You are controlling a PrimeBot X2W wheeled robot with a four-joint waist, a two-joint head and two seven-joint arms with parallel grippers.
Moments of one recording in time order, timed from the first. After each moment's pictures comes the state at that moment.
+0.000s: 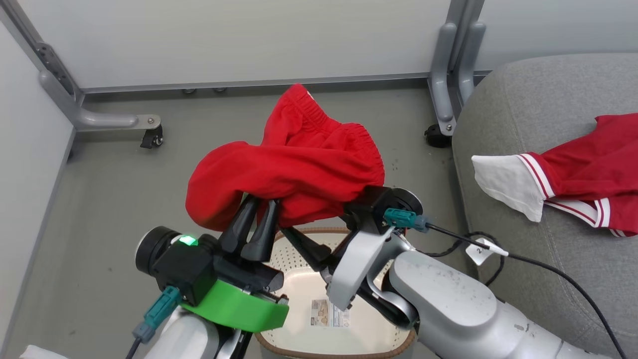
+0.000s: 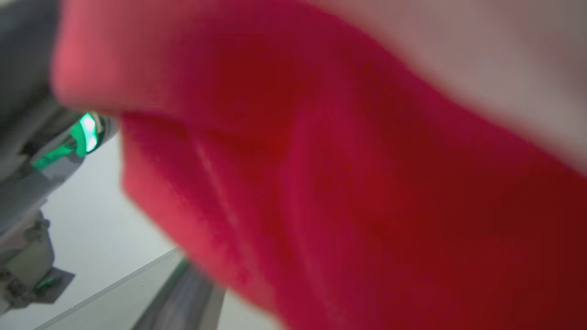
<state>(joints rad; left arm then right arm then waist) -0.23 0.26 -0.57 -0.14 -0.43 0.06 -0.23 -0.63 -0.11 0.91 0.42 0.61 0.13 -0.20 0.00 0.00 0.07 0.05</state>
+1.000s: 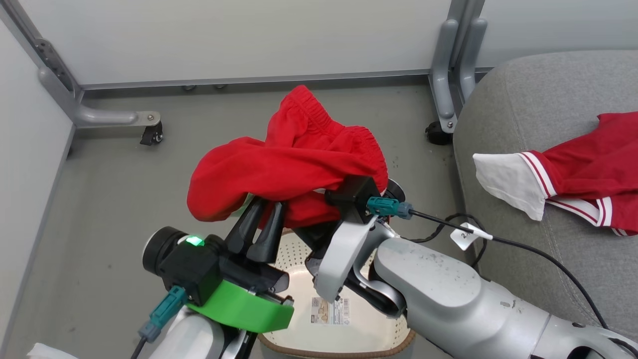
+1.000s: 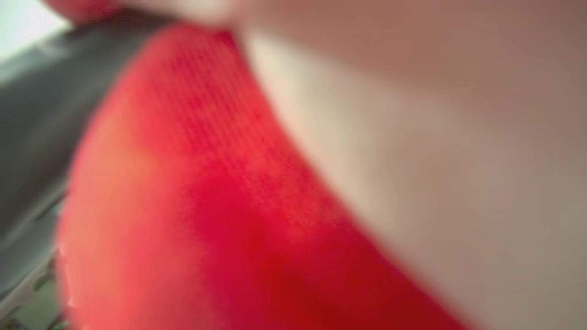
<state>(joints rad) -0.24 0.25 -0.58 -0.12 -0.44 0.06 -0.24 -0.77 -0.10 1.07 0.51 0.74 0.13 -0.26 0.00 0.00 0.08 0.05</state>
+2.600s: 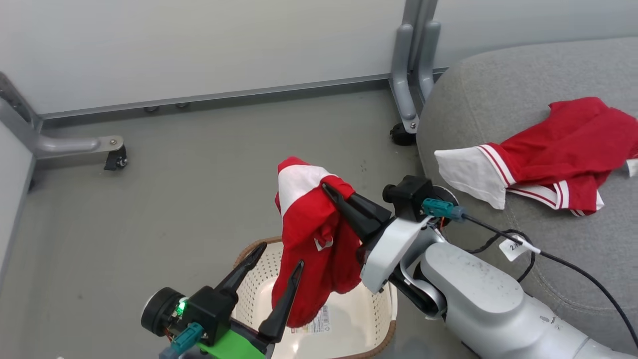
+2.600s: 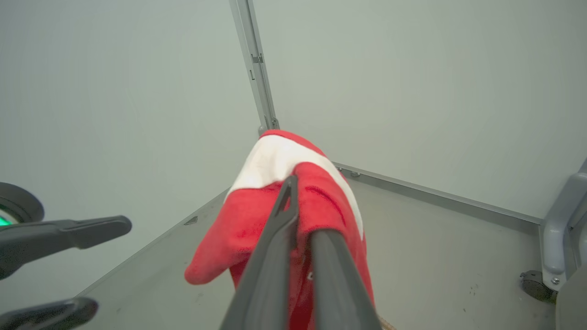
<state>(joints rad) -0.10 0.39 -0.67 -0.09 -0.45 0.06 -0.11 -0.64 -0.18 0.89 0.52 0.67 0.13 -0.26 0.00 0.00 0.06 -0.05</state>
